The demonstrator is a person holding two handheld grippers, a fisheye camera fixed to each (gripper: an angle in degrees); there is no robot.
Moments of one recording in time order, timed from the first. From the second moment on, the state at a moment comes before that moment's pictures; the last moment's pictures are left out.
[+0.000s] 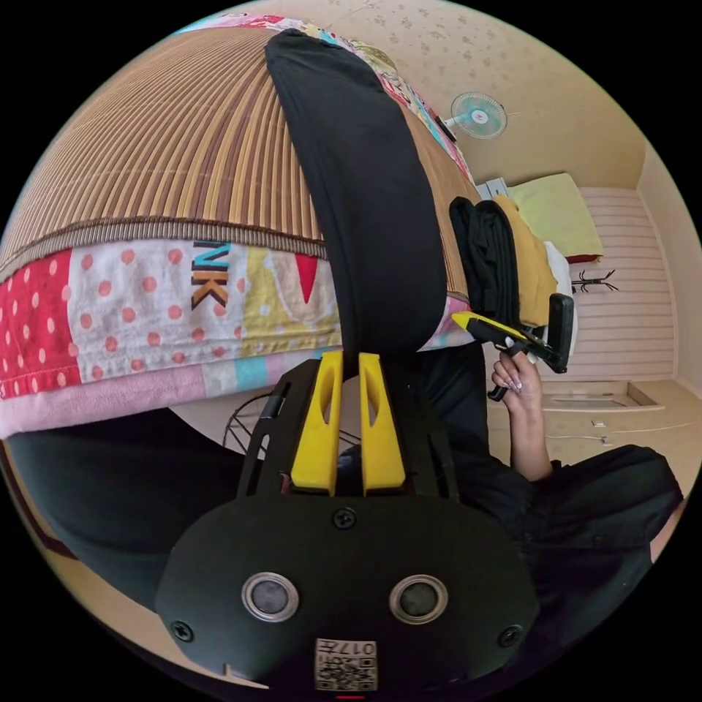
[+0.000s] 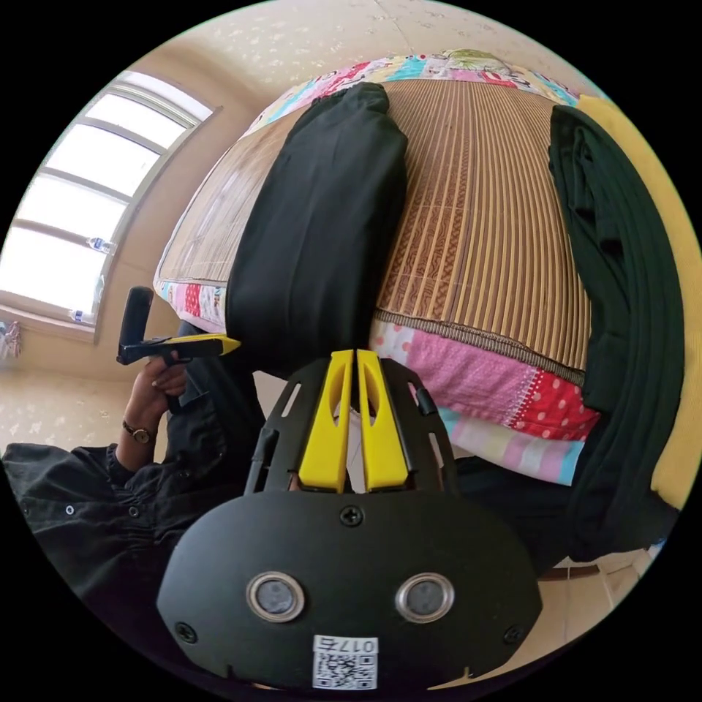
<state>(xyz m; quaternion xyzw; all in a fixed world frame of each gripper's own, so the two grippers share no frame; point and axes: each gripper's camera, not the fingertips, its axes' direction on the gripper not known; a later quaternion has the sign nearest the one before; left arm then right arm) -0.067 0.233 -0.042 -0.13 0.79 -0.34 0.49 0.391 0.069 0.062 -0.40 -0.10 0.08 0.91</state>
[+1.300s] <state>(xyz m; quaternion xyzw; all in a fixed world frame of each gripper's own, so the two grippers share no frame) -0.067 0.246 -0.089 -0.09 0.73 -0.35 0.58 0.375 0.080 0.023 -0.34 -0.15 0.06 0.93</state>
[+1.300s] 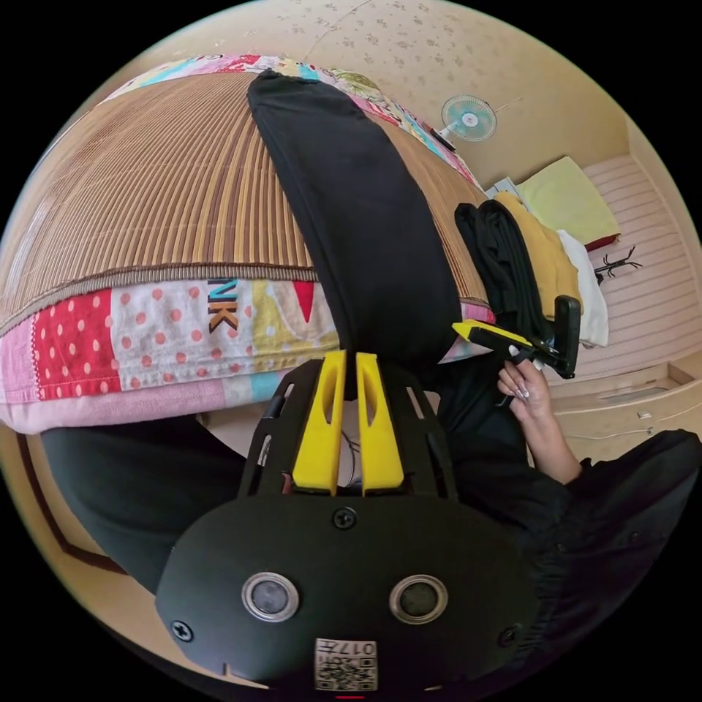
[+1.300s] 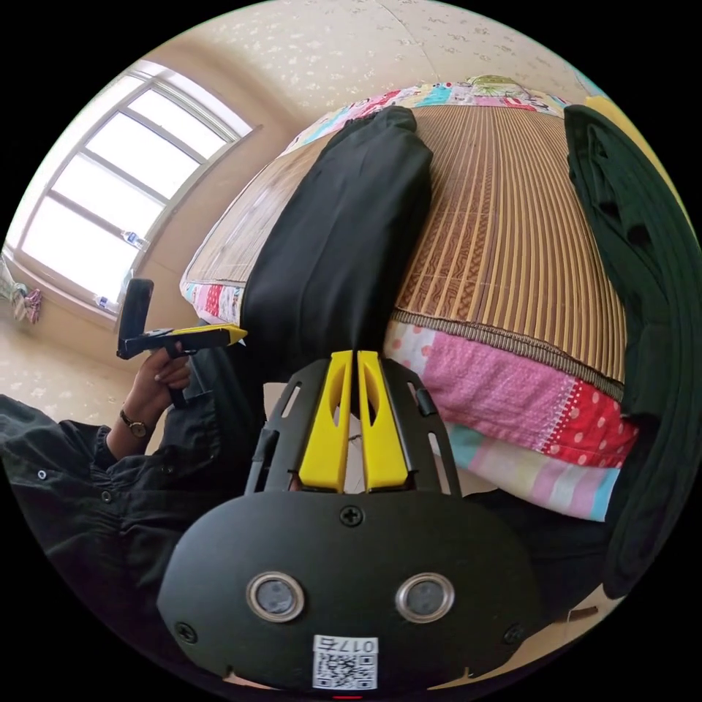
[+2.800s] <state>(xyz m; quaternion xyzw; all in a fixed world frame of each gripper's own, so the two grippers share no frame) -0.068 0.268 -0.004 0.00 0.77 -0.42 0.48 0.473 0.033 0.056 -0.30 -0.31 0.11 0.89</state>
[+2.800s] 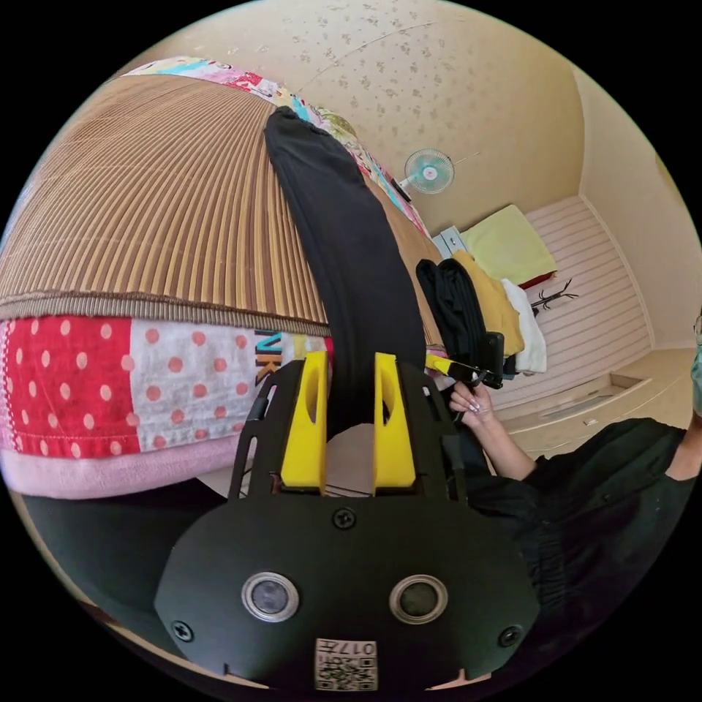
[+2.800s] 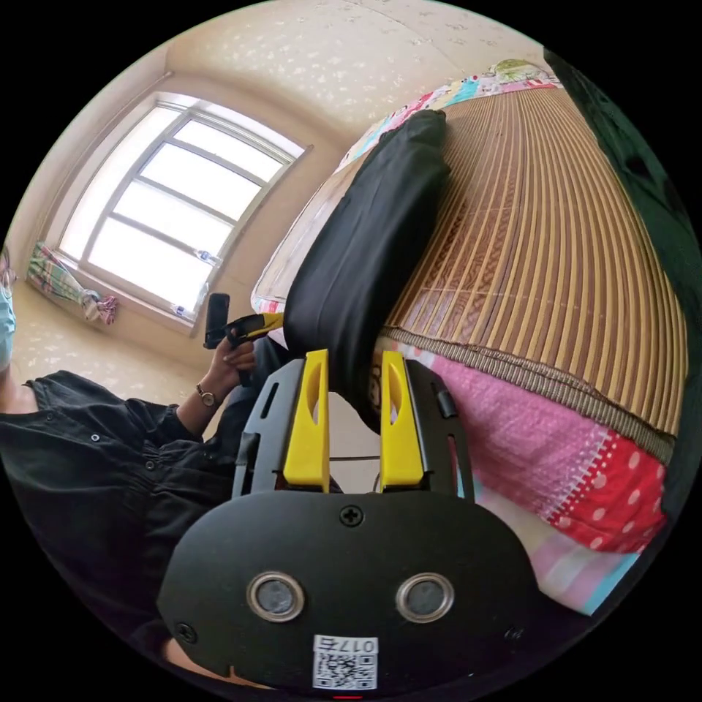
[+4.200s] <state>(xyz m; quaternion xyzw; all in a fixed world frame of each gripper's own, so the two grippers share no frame) -0.039 0.162 0.018 -0.01 0.79 -0.45 0.42 0.487 -0.076 0.103 -0.27 -0.37 0.18 0.87</state>
